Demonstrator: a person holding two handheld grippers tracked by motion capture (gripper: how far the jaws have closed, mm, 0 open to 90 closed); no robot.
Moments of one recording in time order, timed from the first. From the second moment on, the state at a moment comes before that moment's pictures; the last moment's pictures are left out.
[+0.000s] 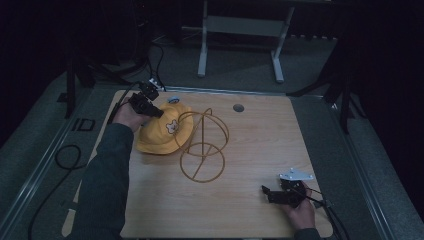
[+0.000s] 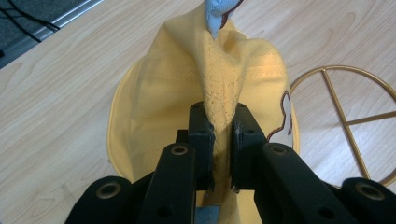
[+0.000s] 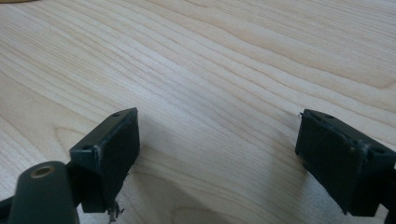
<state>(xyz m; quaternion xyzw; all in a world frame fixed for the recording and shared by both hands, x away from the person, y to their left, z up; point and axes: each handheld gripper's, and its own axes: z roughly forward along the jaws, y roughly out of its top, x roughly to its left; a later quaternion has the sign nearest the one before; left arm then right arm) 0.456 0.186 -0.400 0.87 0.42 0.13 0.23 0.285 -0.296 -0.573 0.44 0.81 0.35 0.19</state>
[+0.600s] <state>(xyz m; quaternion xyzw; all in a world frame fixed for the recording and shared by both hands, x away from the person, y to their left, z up) 0.431 0.208 -0.375 0.88 0.38 0.12 0.25 0.285 -0.296 -0.573 0.44 0.81 0.35 0.19</state>
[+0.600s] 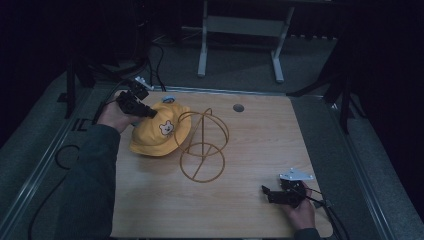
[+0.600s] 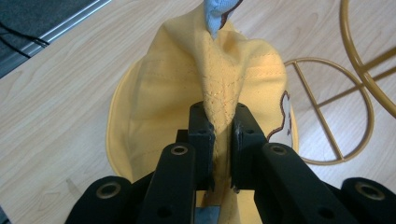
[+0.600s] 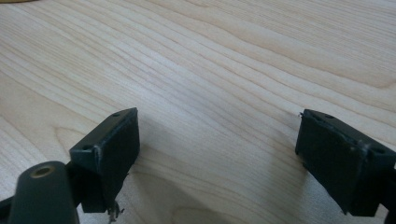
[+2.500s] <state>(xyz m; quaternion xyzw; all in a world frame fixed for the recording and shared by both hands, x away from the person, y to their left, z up) 0.386 0.256 -0.322 0.87 0.37 0.16 0.28 0.285 -0.296 -0.573 0.44 0.80 0.35 0.19</state>
